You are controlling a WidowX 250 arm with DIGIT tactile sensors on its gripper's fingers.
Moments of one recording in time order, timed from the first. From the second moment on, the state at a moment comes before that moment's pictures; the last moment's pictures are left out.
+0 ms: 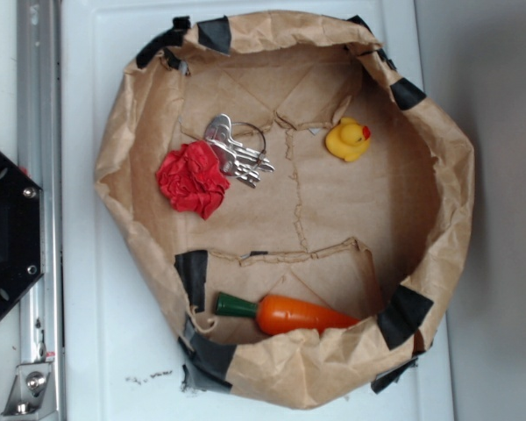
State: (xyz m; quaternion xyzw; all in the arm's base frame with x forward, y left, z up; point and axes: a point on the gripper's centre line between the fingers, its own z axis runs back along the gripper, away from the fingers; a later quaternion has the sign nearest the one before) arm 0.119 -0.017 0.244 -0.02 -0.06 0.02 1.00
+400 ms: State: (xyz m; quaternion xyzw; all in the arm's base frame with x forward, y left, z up) arm 0.120 -0.017 0.241 -0.02 -0.06 0.02 1.00
